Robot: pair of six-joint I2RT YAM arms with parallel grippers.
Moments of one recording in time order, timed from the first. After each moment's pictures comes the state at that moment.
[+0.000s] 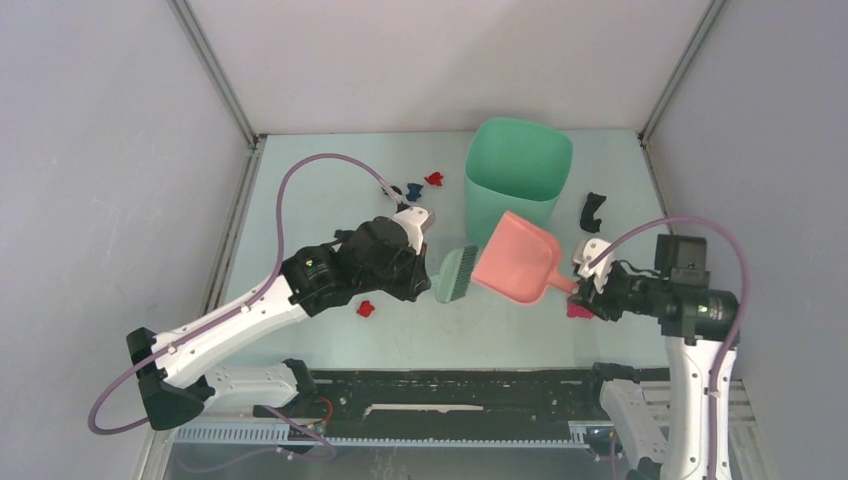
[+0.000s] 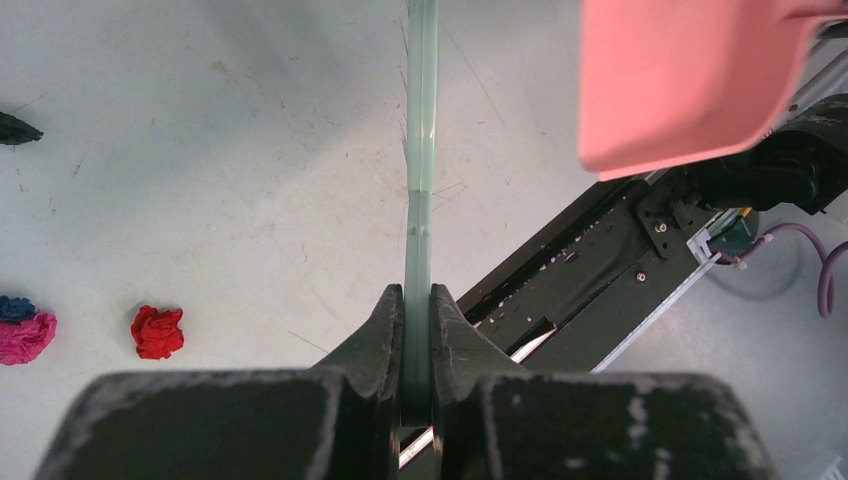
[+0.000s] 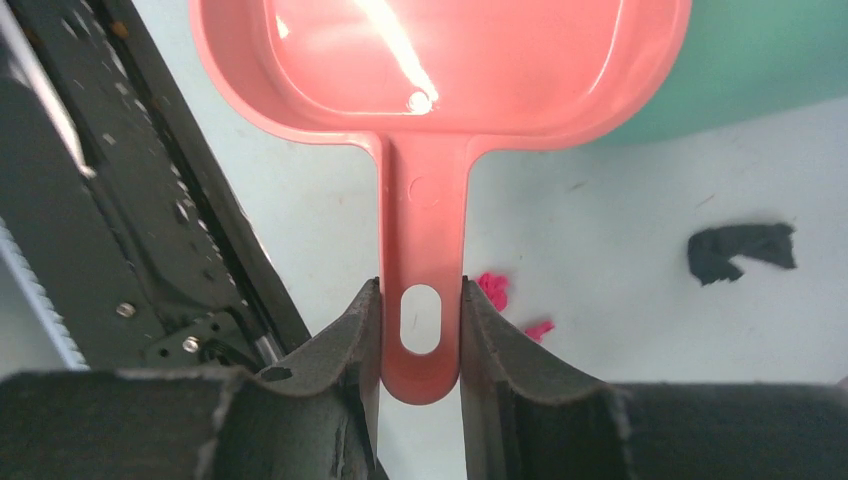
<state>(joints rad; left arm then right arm) -0.99 1.13 1.18 -0.75 -0.08 -0.46 -0.13 0.73 1.05 -1.34 -0.76 -1.10</state>
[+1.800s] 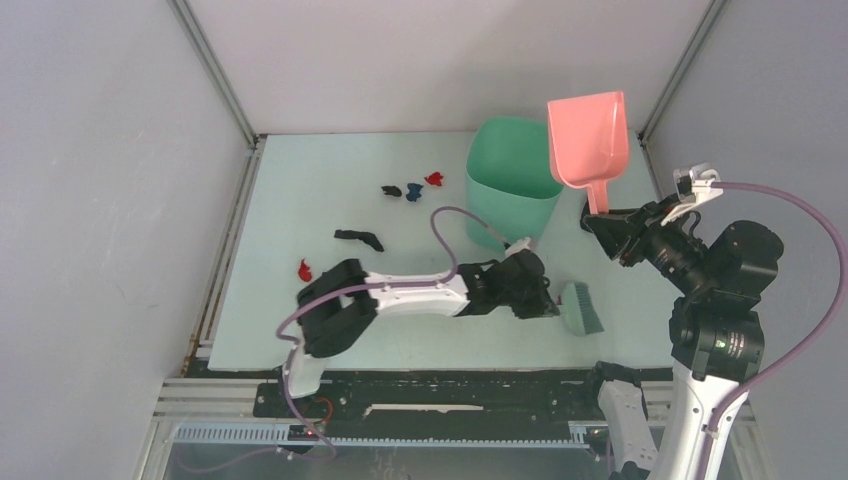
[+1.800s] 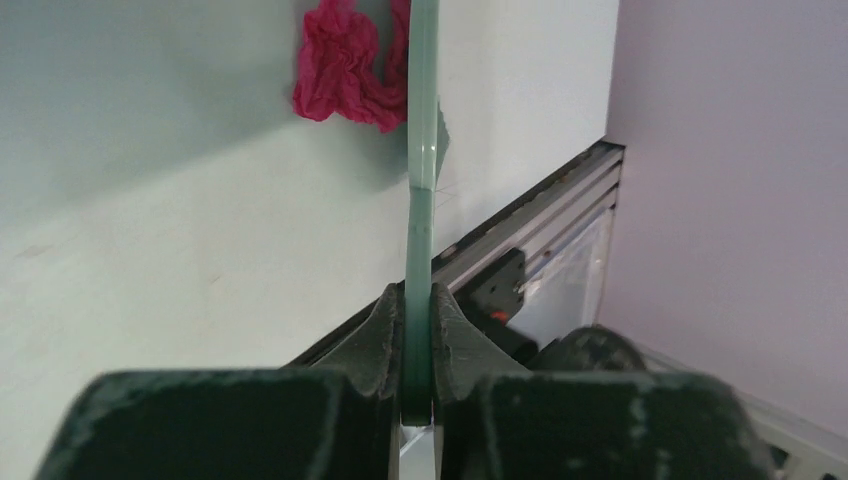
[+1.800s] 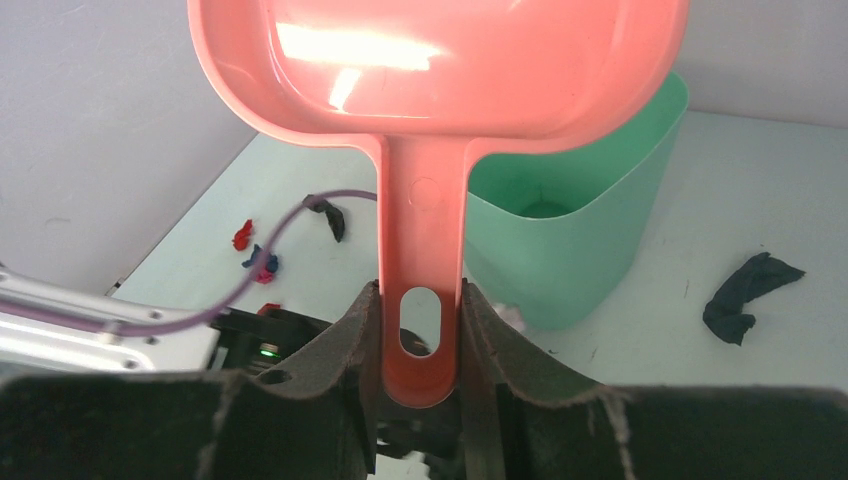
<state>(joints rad) -1.20 1.99 1.41 -0.10 0.02 -1.23 -0.26 0.68 1.27 -0.70 -0.79 0.17</state>
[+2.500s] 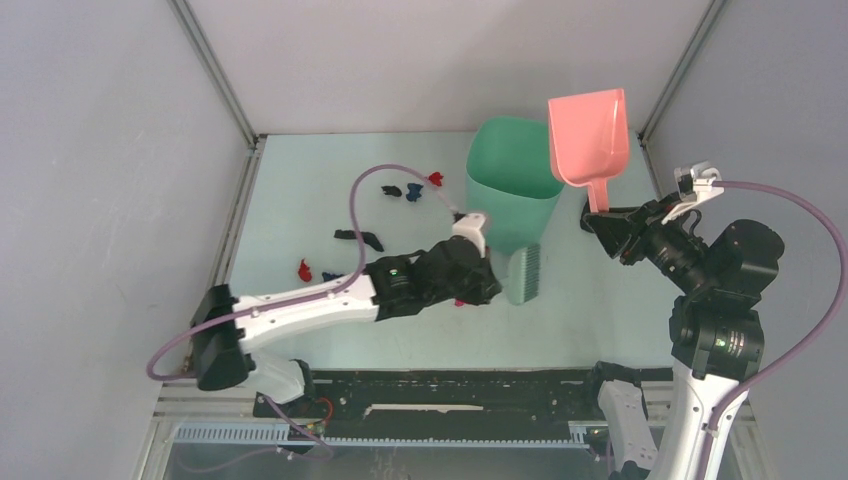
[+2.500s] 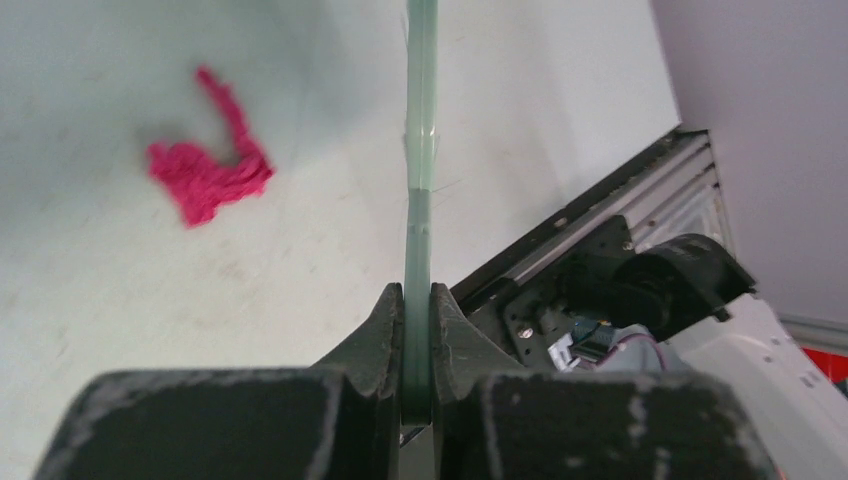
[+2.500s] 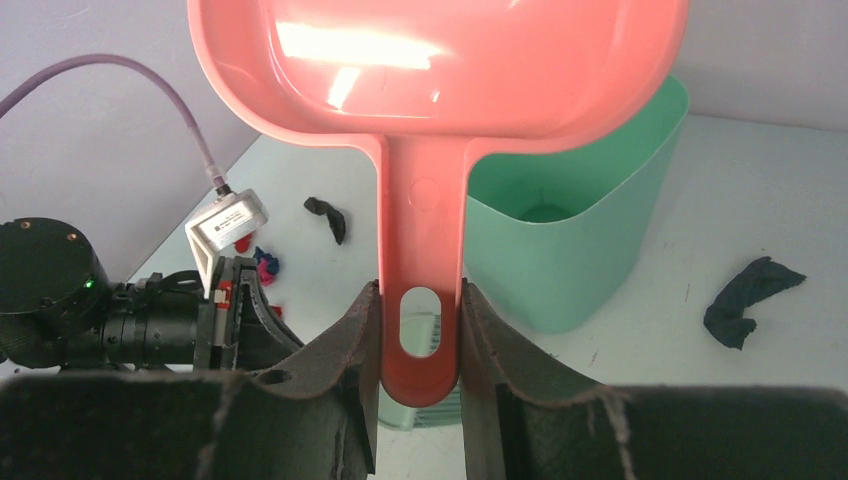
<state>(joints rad) -1.18 1.42 1.19 -0.36 -0.20 -0.80 -0.26 0.69 1.27 -0.68 -0.79 0.18</state>
